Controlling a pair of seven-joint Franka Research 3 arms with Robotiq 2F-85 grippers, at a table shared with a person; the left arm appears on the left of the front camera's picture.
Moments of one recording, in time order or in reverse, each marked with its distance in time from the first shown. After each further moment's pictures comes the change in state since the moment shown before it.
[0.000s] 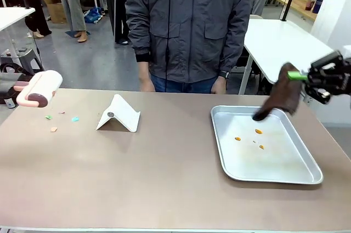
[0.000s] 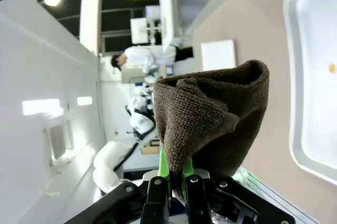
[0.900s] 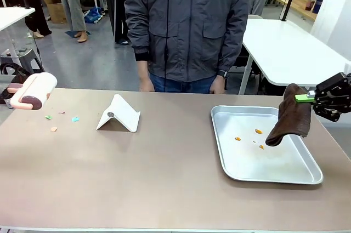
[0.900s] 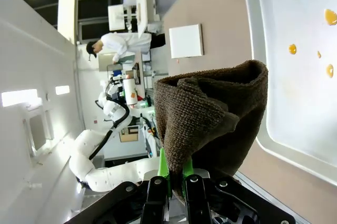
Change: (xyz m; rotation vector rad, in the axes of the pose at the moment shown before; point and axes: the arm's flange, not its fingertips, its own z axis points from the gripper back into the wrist) left arm -0.006 -0.003 0.010 0.025 -0.008 0.004; right arm -0.002 -0.032 0.017 -0.090 0.054 0.031
